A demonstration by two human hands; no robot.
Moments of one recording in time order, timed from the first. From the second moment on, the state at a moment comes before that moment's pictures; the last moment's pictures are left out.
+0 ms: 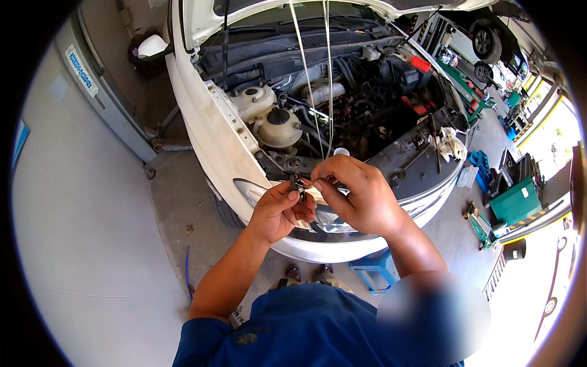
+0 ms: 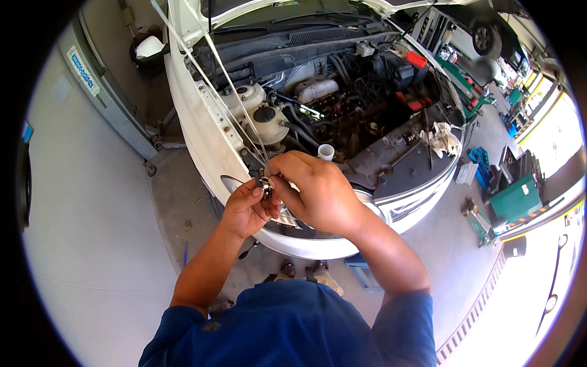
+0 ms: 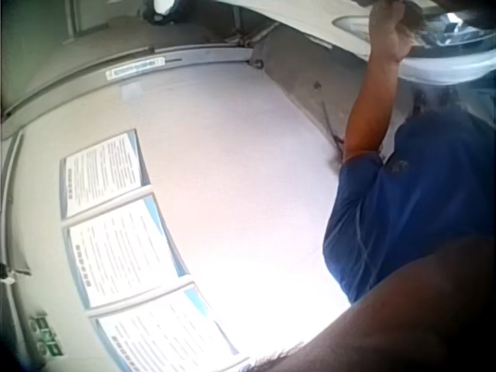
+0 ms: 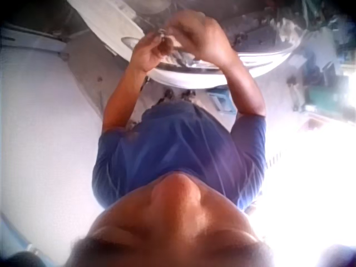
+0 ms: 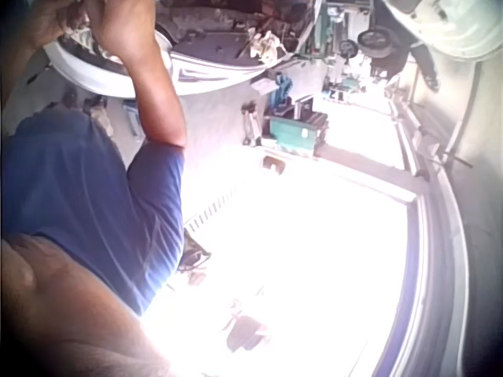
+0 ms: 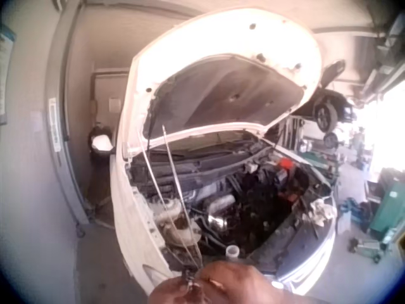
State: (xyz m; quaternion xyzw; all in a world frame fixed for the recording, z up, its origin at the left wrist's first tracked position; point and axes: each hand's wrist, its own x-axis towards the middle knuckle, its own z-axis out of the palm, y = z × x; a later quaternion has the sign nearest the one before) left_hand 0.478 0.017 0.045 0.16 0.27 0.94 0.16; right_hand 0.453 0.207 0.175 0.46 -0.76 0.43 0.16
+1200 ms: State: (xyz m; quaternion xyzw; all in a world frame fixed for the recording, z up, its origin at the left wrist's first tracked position) left_hand 0.478 0.079 0.054 0.08 0.42 0.90 0.09; right_hand 0.453 0.255 0.144 0.57 -0.74 0.25 0.27
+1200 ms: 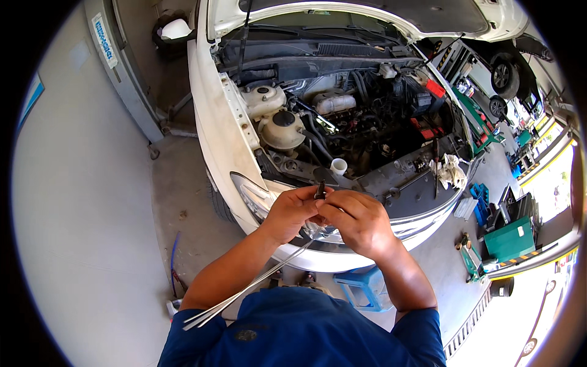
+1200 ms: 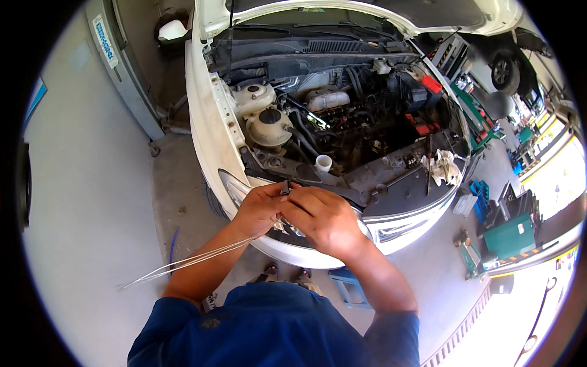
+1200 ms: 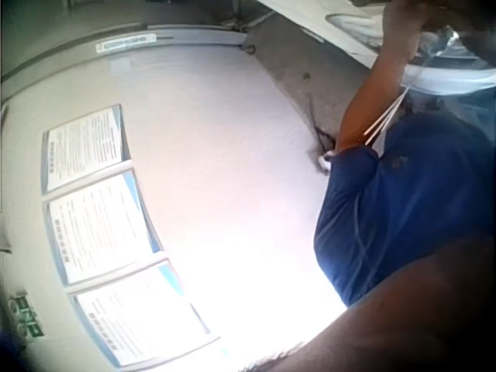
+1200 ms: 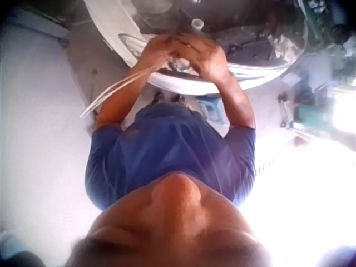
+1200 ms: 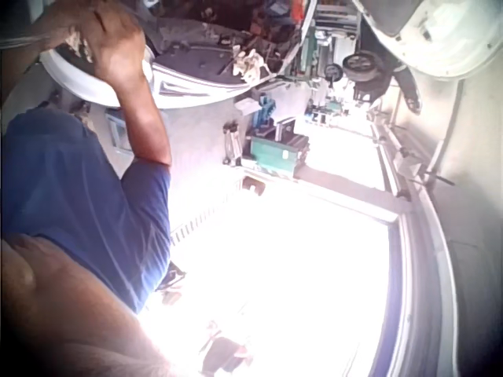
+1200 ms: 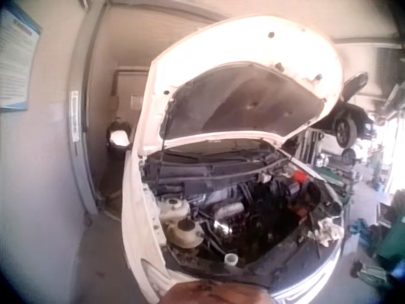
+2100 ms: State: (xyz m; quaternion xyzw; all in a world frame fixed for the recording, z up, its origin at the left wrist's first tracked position) left_hand 0.459 0.098 0.046 0.11 0.40 0.89 0.17; right_hand 0.439 0.255 0.035 0.15 -0.28 0.94 -0.14
